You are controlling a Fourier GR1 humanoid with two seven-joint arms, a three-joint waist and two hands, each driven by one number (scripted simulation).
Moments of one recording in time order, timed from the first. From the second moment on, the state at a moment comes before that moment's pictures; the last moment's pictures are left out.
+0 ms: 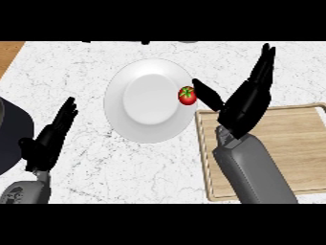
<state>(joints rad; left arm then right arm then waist) -0.11 0.23 0.02 -1.32 0.03 -0.04 -0.11 -0.53 -0.01 0.28 -1.46 1.32 -0.84 1.11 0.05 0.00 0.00</state>
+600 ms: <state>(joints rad) -0.06 0.23 0.05 -1.33 0.03 -0.03 -0.14 -0.04 0.00 0.61 -1.65 1.43 -1.12 1.12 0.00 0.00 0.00</state>
